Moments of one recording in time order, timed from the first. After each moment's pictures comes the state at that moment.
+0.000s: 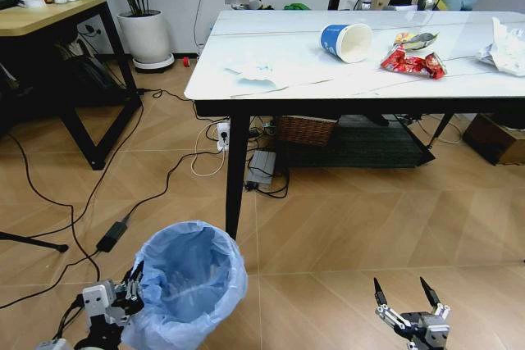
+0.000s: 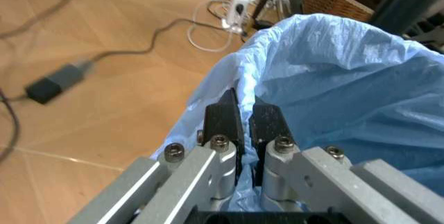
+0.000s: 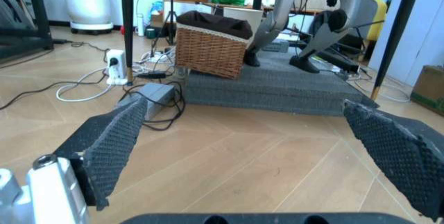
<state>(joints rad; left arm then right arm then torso) 2.05 -1.31 -0.72 -2.38 -0.62 0.14 -0.08 -1.97 1.58 0.83 1.96 0.18 0.50 -0.28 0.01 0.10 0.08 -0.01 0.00</state>
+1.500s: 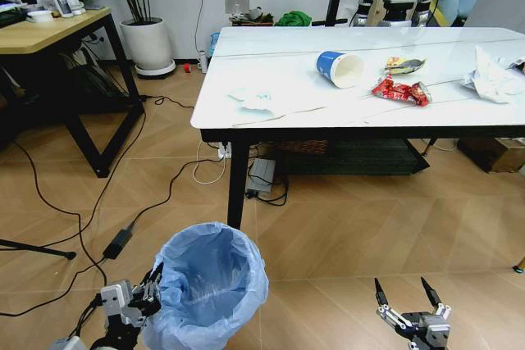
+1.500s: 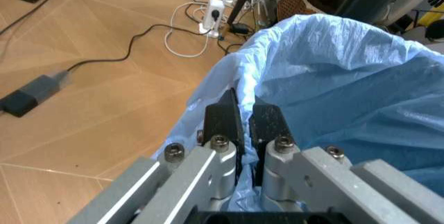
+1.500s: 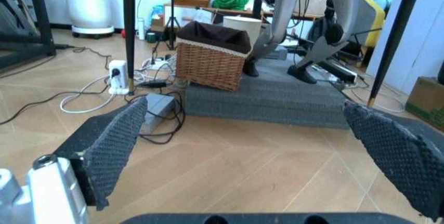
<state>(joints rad) 2.05 -1.28 -0.68 -2.39 -0.63 0.16 -0.08 -1.97 1.58 0.83 1.96 0.17 0.49 -0.29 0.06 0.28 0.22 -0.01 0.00</state>
